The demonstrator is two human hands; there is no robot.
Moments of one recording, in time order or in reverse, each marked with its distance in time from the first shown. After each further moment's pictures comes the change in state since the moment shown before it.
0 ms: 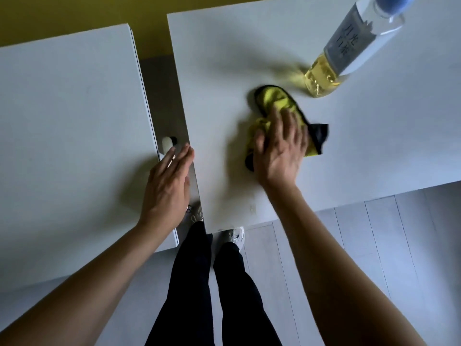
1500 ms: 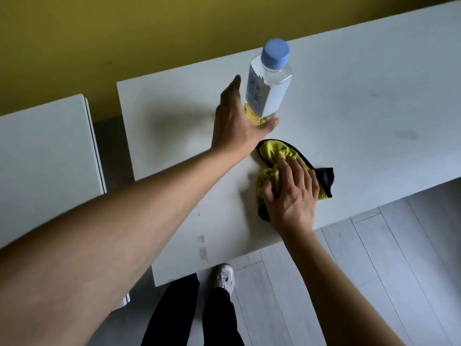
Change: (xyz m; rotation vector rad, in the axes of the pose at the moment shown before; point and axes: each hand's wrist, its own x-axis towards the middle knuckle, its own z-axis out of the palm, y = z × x) left_hand 0.215 0.224 0.009 -0.552 0.038 -0.042; right_hand 0.000 0.127 -0.052 -0.043 0.074 0.088
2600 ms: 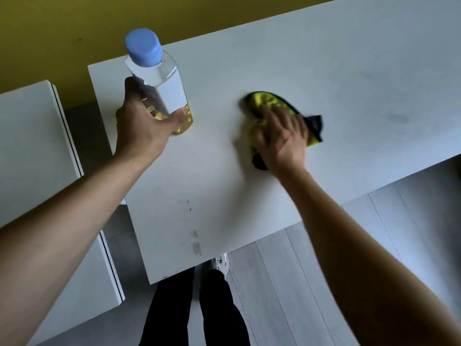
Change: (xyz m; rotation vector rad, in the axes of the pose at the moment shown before) left_hand -0.002 -0.094 -0.091 -0.025 0.222 -0.145; right_hand 0.096 -0.001 0.012 0.017 -0.040 -0.118
